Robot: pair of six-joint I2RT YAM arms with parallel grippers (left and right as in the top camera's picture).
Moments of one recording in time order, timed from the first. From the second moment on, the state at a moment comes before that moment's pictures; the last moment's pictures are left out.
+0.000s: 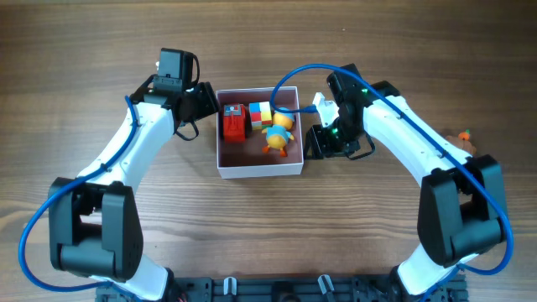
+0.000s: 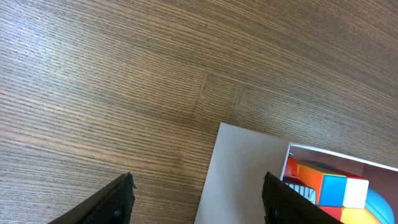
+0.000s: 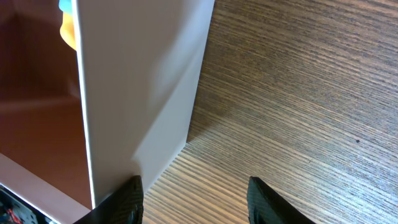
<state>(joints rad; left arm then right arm) -0.17 1.74 1.19 -0.53 0.04 -0.52 0.33 1.83 1.25 -0.95 -0.38 0.07</state>
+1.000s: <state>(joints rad) -0.06 1.30 1.19 -0.82 -0.03 -0.48 -0.48 1.68 1.17 -0.91 -0.03 0.29</state>
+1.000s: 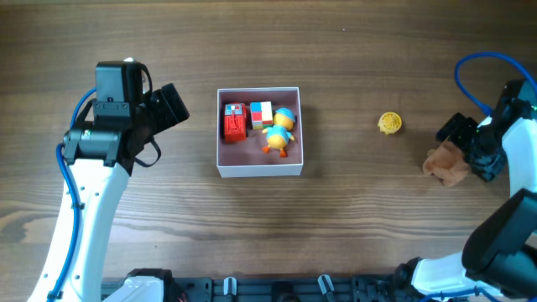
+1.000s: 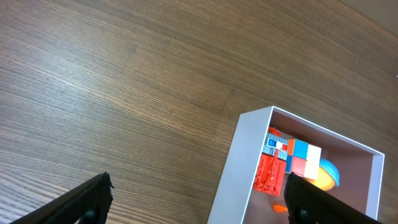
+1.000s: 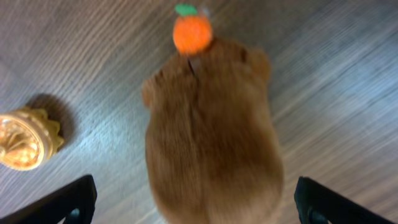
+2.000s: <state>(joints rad) -0.06 1.30 1.19 -0.83 -0.03 -0.48 -0.48 1.88 1.19 -0.95 -0.11 0.26</state>
